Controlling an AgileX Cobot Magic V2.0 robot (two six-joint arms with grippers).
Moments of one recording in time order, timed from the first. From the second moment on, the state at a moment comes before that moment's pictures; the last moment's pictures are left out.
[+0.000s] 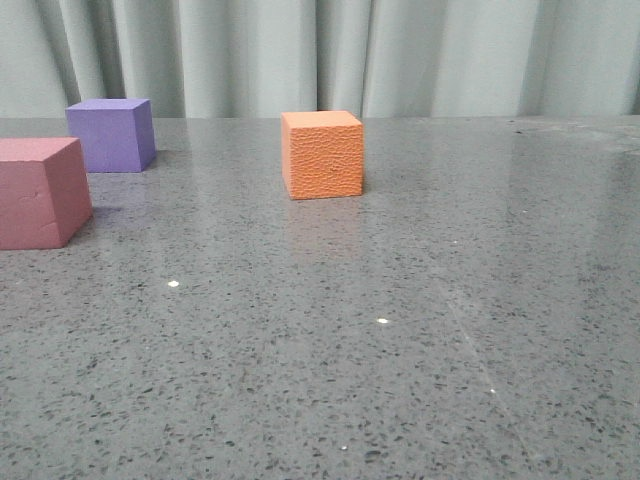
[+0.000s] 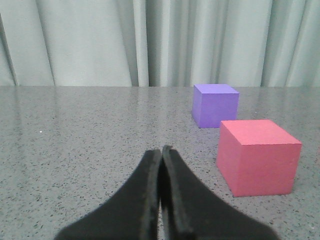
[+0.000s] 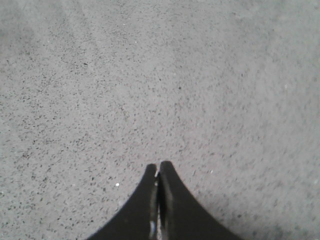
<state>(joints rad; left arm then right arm) -0.05 0.00 0.00 0.25 0.06 -0.28 0.18 0.24 -0.29 -0.29 0.57 0.47</state>
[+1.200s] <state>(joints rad) -0.05 0.00 0.00 0.25 0.06 -0.28 0.06 -0.01 0.03 -0.02 0.18 0.13</state>
